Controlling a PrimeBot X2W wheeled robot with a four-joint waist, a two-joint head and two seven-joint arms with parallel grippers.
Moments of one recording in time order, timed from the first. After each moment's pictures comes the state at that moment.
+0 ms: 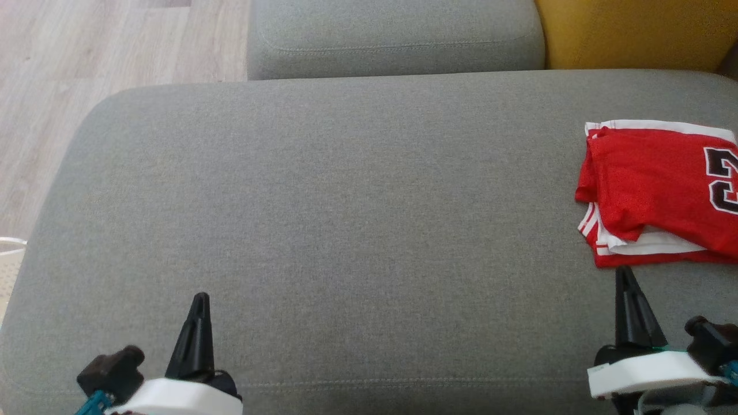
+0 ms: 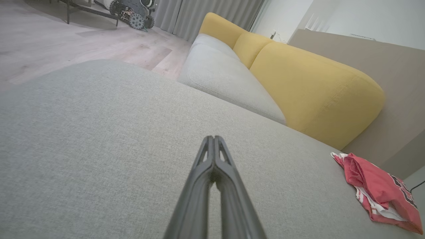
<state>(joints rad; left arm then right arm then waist) 0.16 0.05 -0.13 0.10 -0.47 -0.05 -0.23 0.06 -0.05 0.00 0.26 0.18 0.13 -0.18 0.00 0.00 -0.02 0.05</state>
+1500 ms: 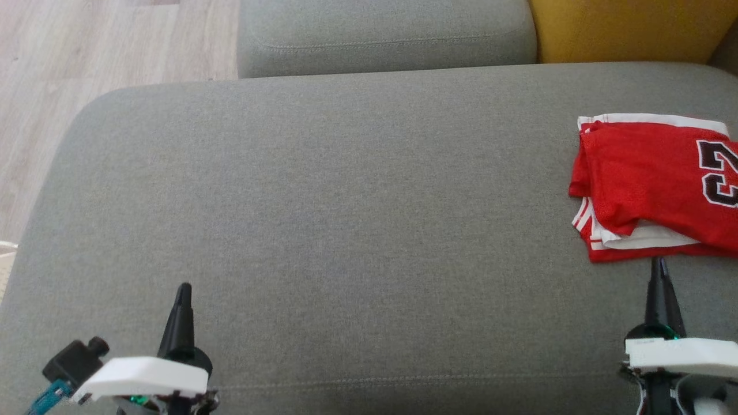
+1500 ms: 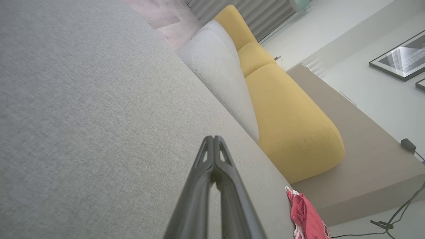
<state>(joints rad) 0.08 0.06 -0.08 0.17 -0.95 -0.07 -0.11 0.02 -0.05 -0.04 0.26 0.76 0.13 -0.07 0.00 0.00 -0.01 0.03</state>
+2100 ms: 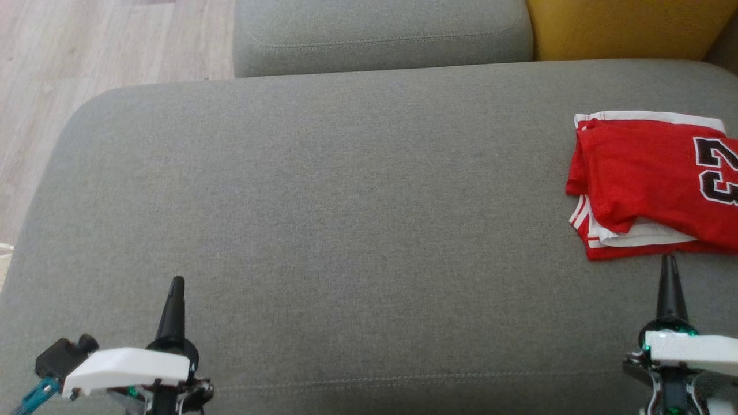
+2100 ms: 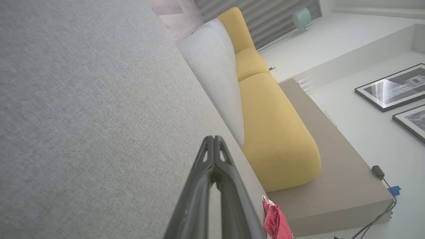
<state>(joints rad) 0.05 0.06 -0.05 0.19 -1.13 -0.09 -0.06 0.00 -0.05 -0.06 0.27 0.98 0.13 -0.03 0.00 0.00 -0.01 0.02</state>
